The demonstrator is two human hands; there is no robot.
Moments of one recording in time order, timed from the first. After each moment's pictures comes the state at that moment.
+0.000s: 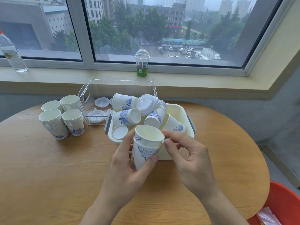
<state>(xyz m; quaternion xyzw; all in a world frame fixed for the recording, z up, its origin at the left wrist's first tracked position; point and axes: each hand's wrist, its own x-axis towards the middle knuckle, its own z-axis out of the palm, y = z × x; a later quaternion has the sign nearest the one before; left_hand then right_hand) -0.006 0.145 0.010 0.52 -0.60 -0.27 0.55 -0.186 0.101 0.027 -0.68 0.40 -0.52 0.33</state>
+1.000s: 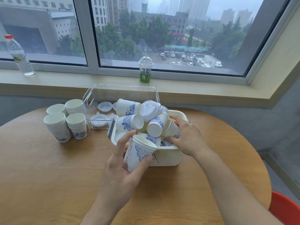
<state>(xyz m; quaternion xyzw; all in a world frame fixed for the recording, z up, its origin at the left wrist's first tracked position) 0.004 0.145 -0.001 0.53 -0.54 -0.28 0.60 -0.195 -0.015 0.026 -0.78 0.57 -0.20 0.14</state>
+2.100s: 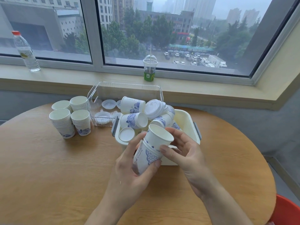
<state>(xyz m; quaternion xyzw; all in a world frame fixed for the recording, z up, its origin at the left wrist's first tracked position) -0.002 0.146 -0.004 0.52 -0.56 -0.29 0.57 -0.176 0.083 0.032 -0.57 0.37 -0.45 0.57</state>
